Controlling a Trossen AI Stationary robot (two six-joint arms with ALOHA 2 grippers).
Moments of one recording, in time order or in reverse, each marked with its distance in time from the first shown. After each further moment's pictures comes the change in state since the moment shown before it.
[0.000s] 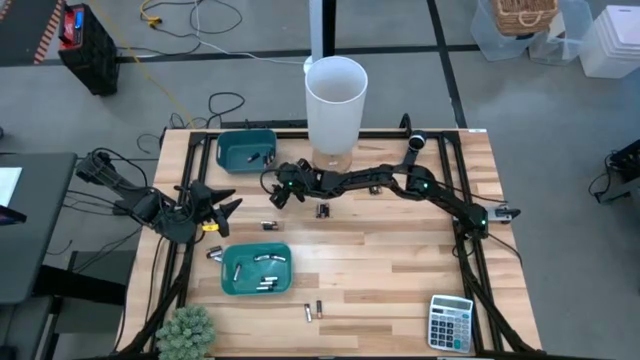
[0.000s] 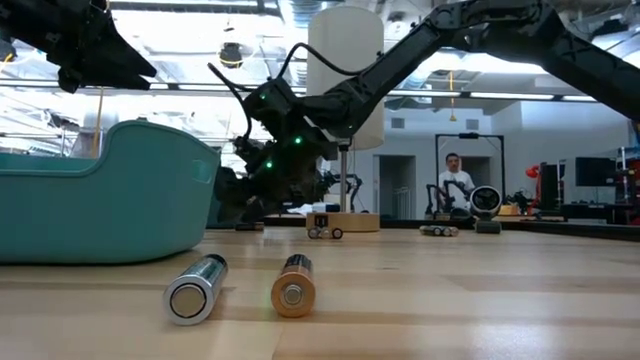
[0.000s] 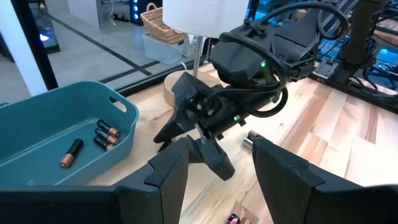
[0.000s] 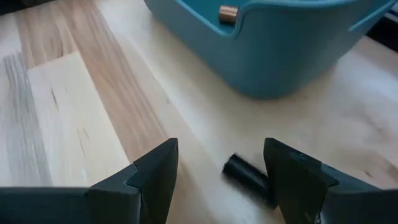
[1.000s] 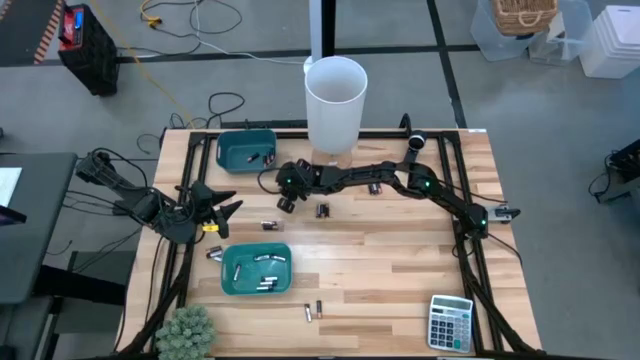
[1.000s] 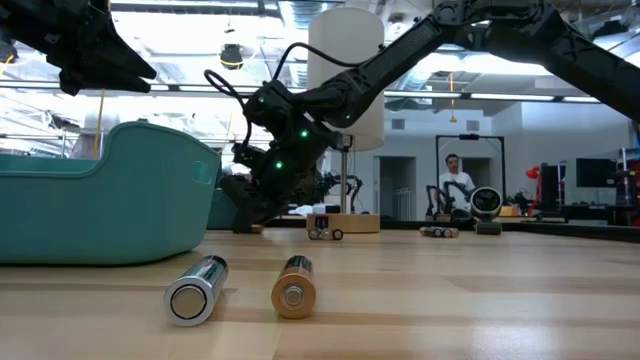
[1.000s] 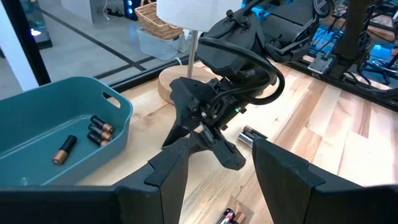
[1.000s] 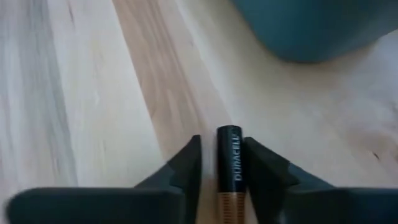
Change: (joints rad) left arm 0.000 0.000 0.000 0.000 0.030 -0.003; right arm -0.008 -0.006 0.042 -0.273 -0.112 -0.177
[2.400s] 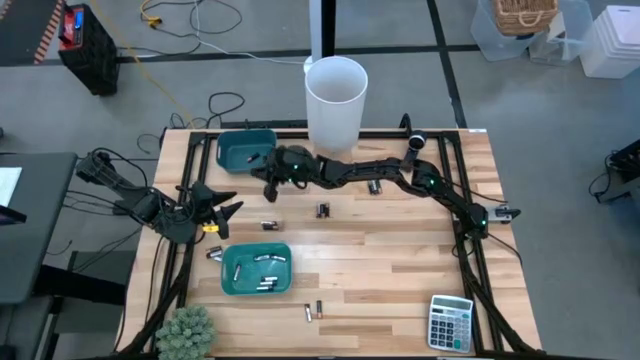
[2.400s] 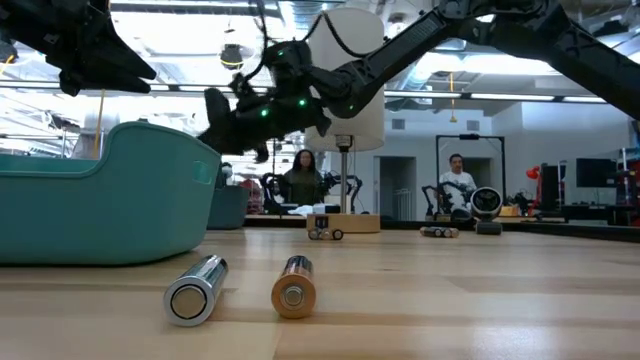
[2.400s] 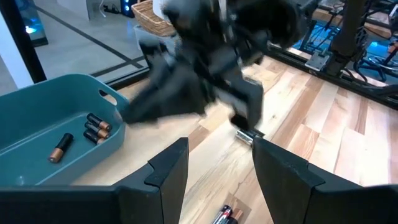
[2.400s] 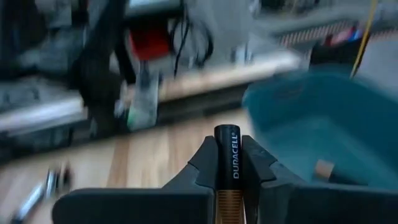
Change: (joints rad) left arm 0.000 0.000 0.000 -0.001 0.015 0.000; right arm -0.023 -0.059 -0.006 0.587 -0.271 0.068
